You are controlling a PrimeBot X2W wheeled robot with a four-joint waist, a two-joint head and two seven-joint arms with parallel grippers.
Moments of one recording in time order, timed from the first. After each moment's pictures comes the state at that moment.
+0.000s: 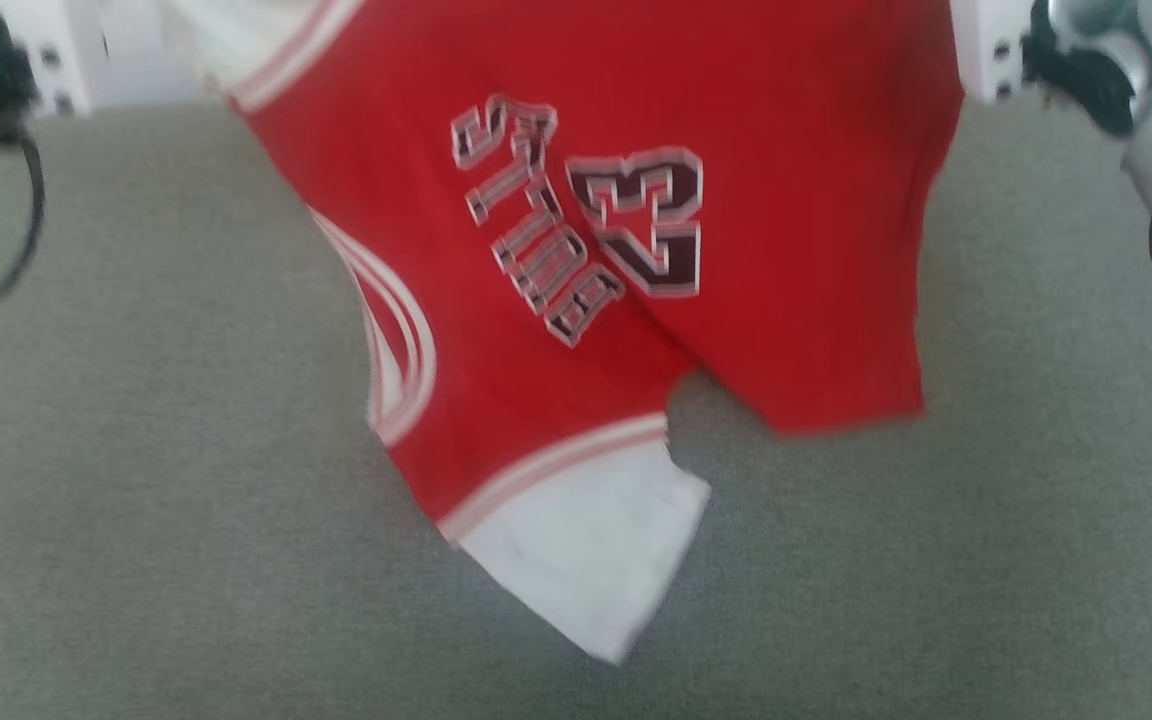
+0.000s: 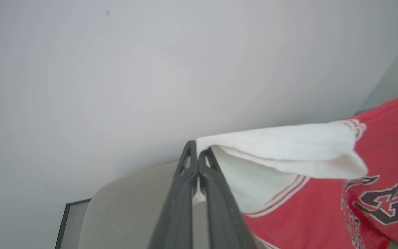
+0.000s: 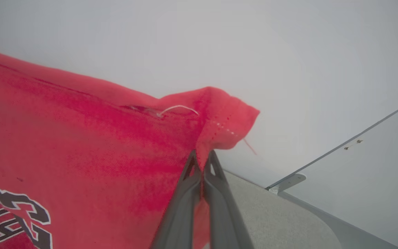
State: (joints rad) left arm -1.19 0.69 -0.63 0.44 -0.86 0.07 0.54; right arm -1.39 -0.34 0.85 0.99 0.75 0.13 0.35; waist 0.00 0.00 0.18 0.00
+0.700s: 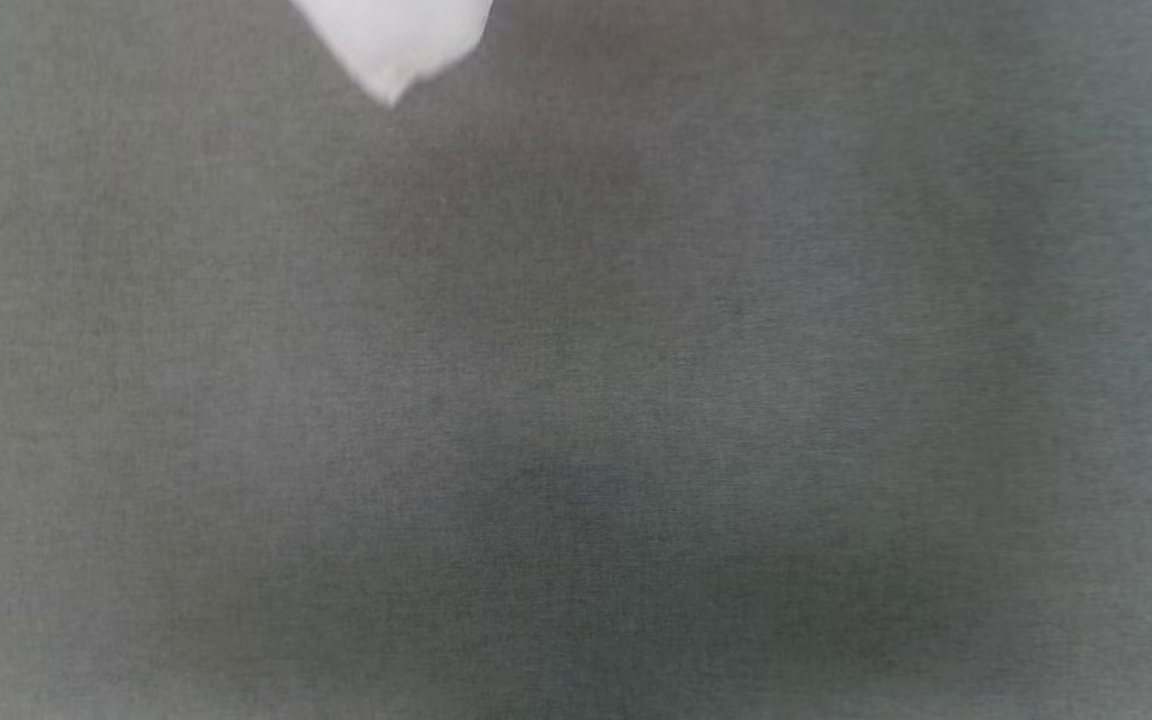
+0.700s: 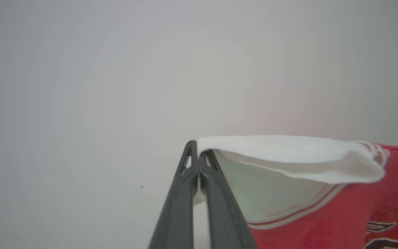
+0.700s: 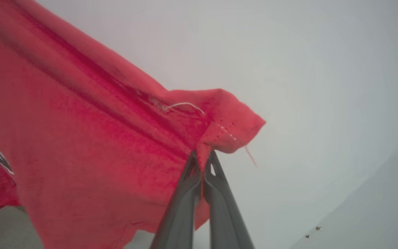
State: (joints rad) left arm -1.80 0.51 -0.61 0.90 -0.63 -0.04 -0.12; right arm -1.75 -0.27 0.53 1.29 0.30 0.13 -0.23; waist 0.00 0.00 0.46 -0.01
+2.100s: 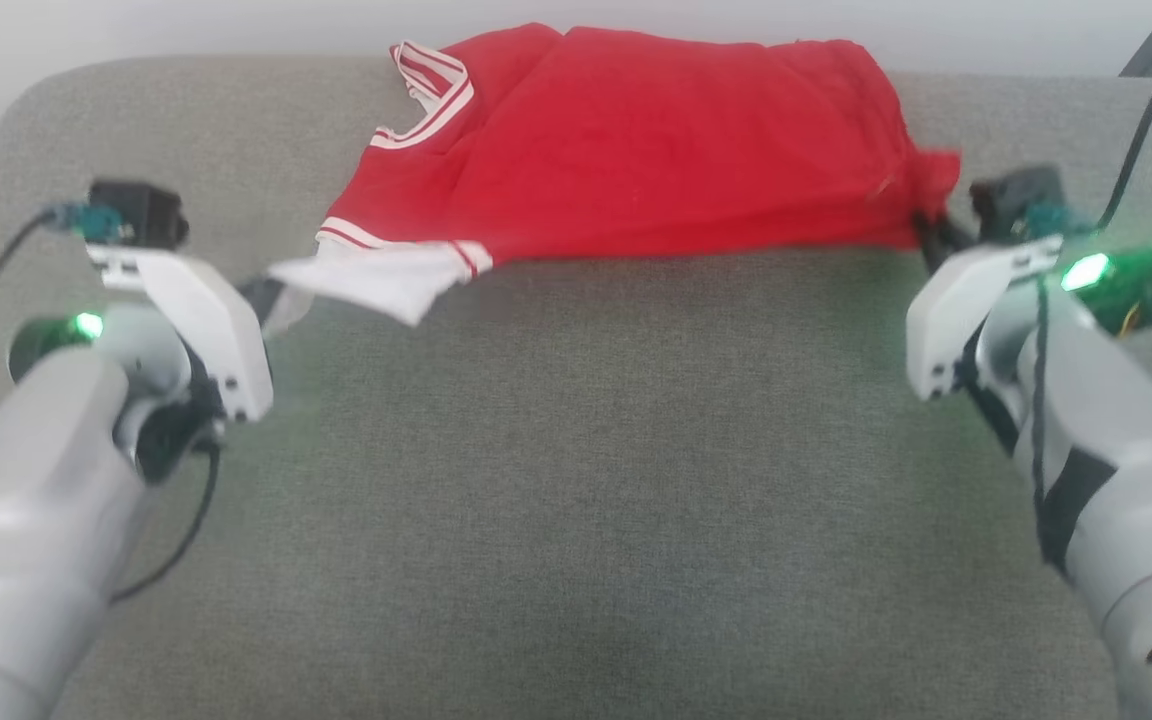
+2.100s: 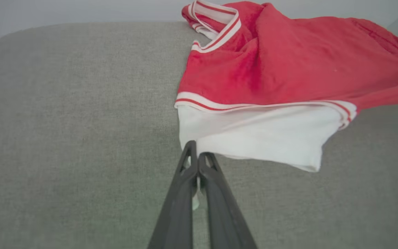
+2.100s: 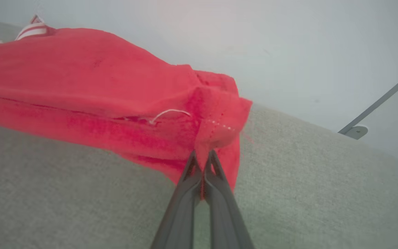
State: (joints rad) left arm -0.90 0.48 -0.71 0.86 -0.98 -0.12 0.16; right arm -0.99 -0.17 0.22 1.28 0.10 0.13 -0.24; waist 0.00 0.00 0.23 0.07
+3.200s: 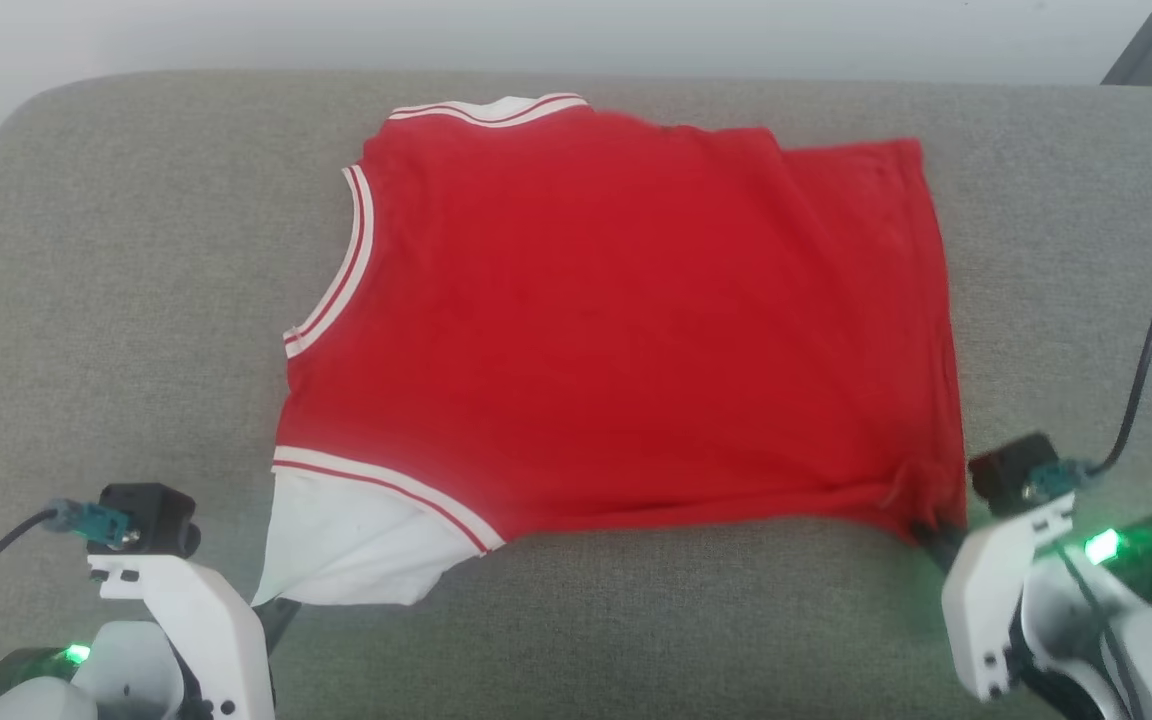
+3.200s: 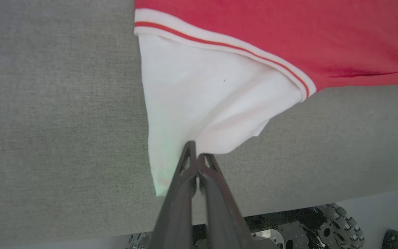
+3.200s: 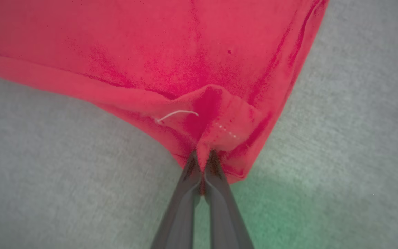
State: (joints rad) left arm -0.18 0.90 -0.62 -0.24 -1.19 0.46 0.42; right arm -0.22 -0.42 0.31 0.22 0.42 0.13 0.43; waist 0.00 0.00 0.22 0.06
